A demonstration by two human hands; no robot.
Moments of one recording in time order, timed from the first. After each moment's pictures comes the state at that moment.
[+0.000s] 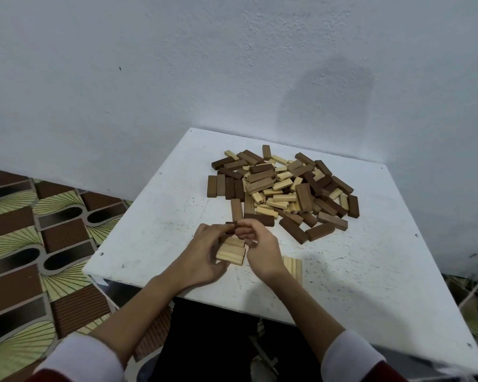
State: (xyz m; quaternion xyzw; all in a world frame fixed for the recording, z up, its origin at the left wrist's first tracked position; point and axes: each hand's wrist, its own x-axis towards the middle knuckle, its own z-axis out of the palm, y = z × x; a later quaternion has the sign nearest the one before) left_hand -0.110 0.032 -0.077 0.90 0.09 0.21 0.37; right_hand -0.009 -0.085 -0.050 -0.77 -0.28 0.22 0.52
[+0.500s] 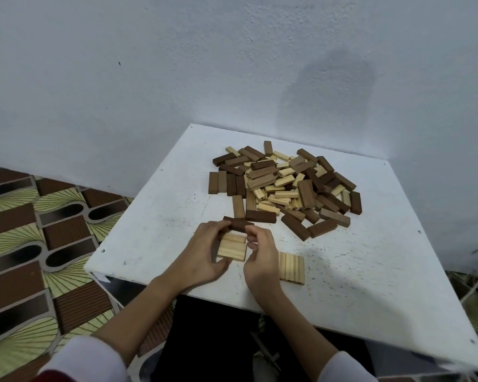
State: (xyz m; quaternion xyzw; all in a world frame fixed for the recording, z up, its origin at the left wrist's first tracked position) left_hand -0.114 0.033 -0.084 0.90 0.10 0.21 0.36; right_hand -0.036 -0.092 -0.074 -0.81 -0.28 0.08 0.50
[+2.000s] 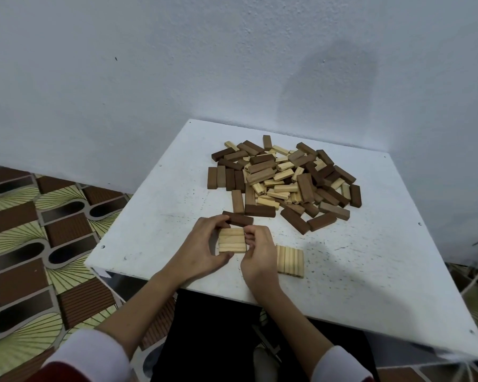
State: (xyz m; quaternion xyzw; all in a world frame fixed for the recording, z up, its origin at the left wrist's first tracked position) left_hand -0.113 0.032 -0.085 0.89 0.14 0.20 0.39; right_hand -0.037 -0.091 -0.081 -0.81 -0.29 0.05 0.50
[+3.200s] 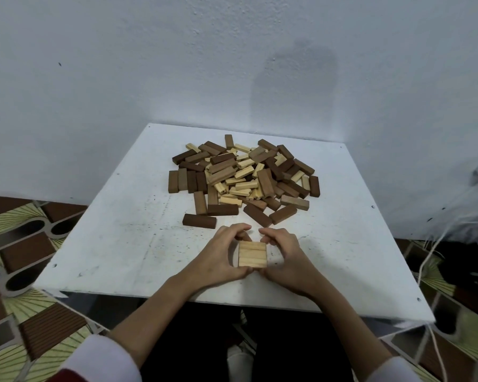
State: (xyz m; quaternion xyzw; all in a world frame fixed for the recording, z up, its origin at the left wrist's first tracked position) left_hand -0.060 -0.037 -0.075 0.88 0.03 0.10 0.46; right_hand 0.037 -0.206 -0.068 -0.81 -0.43 0.10 0.38
